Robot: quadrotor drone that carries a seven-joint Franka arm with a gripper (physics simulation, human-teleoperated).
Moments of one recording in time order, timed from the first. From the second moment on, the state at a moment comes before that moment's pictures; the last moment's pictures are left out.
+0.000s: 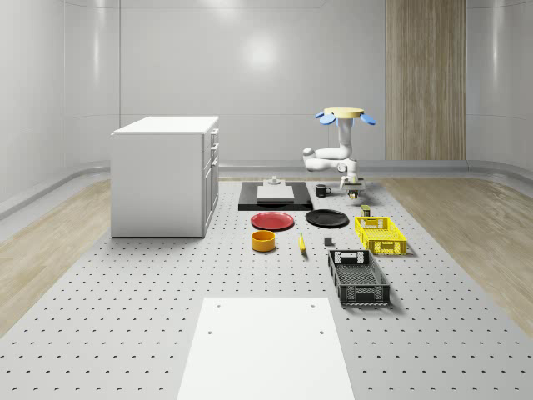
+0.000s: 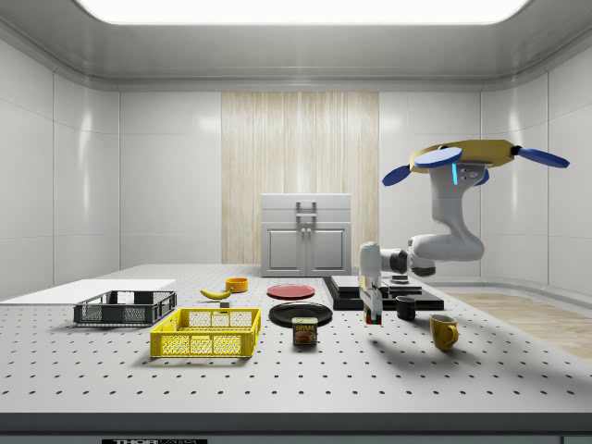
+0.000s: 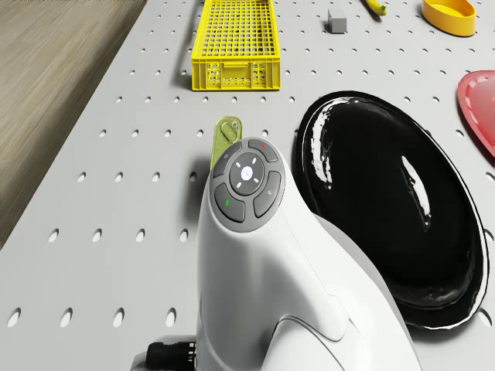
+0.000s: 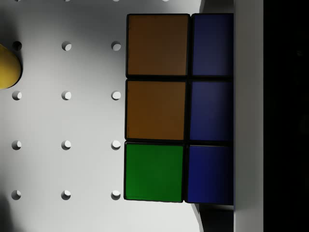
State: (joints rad) arm -1.16 -1.39 1.34 -2.85 -1.84 1.46 1.67
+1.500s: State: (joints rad) arm -1.18 -1.47 1.38 -2.85 -1.78 1.53 1.68
